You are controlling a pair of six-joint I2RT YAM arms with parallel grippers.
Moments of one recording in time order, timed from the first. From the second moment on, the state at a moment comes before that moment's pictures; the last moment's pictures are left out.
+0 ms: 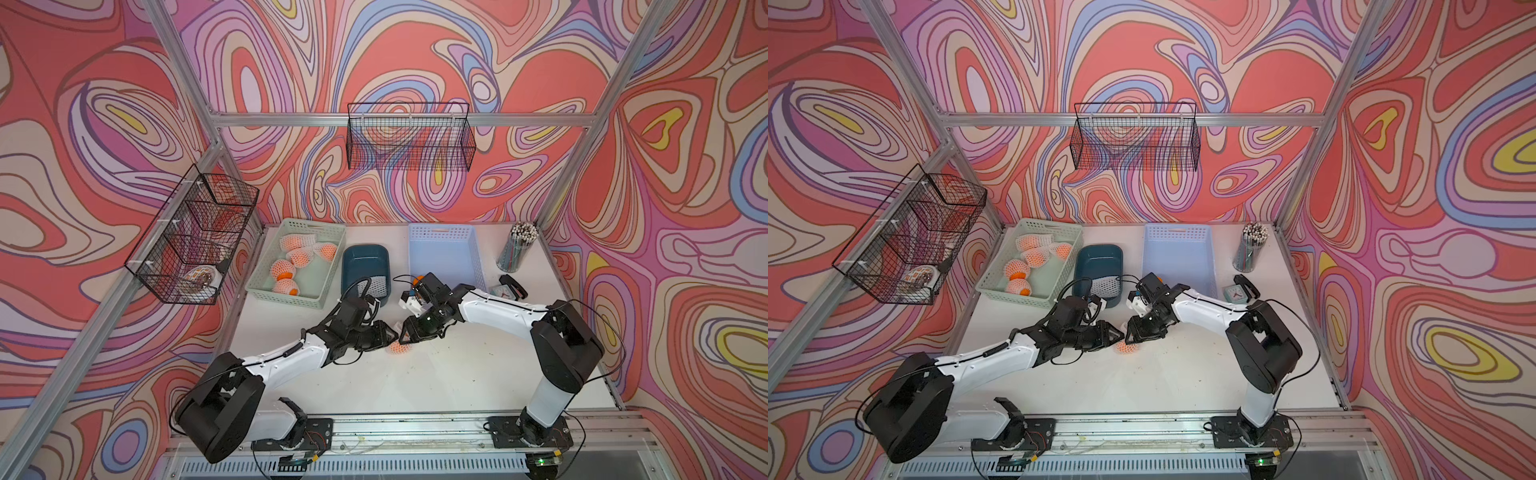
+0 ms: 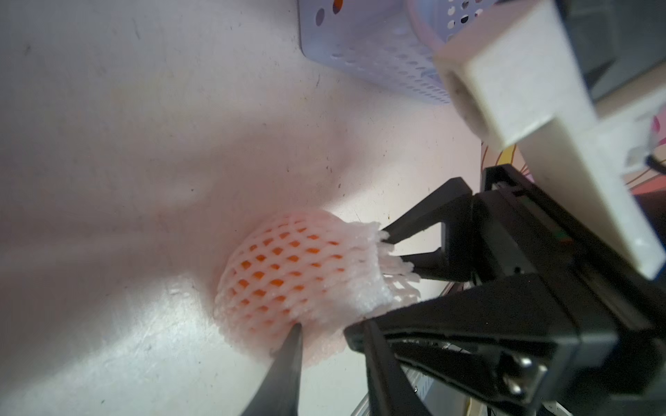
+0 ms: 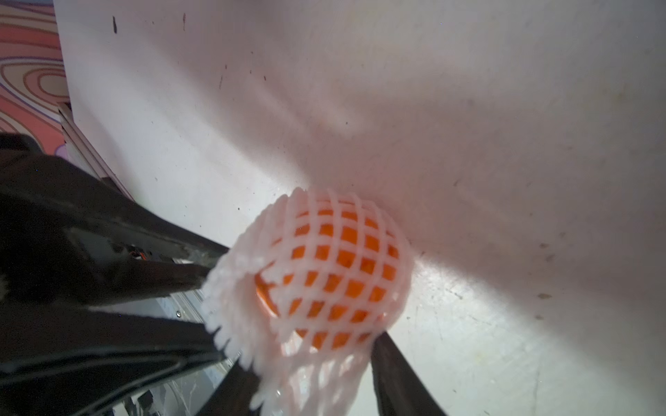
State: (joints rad) left arm -0.63 1.32 0.57 -0.01 0.45 -0.88; right arm 0.70 1.75 1.15 -0.62 -0.52 0.34
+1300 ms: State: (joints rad) left arm -0.59 1.00 0.56 -0.14 0.40 -0.91; right arm 0.66 1.79 1.28 -0.67 -0.64 0.44
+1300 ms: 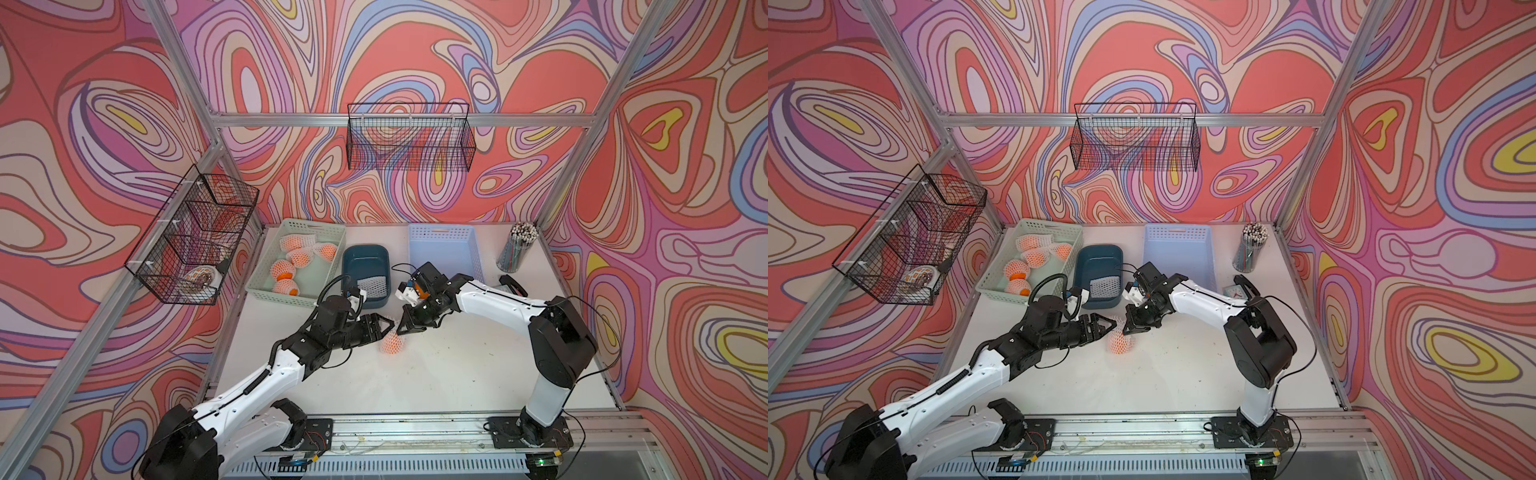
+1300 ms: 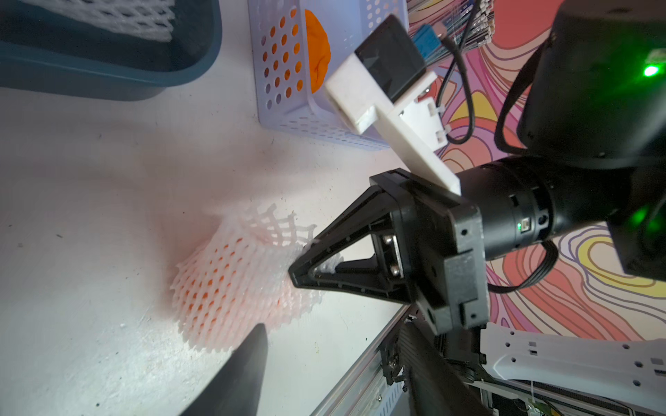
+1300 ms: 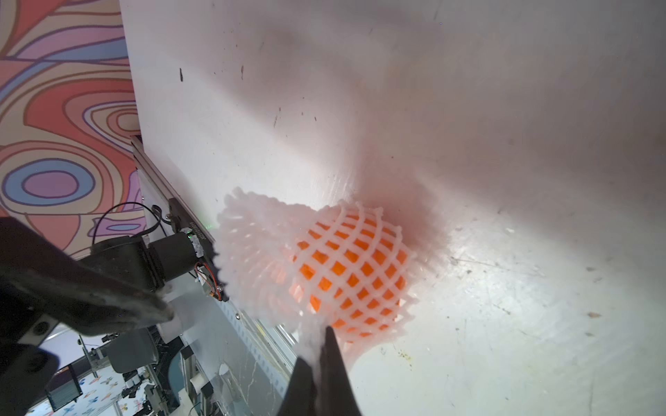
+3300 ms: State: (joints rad) left arm -0.56 1.03 1.06 -0.78 -0.13 -0.69; right arm 0.57 2.42 2.29 -0.99 -0.74 0.52
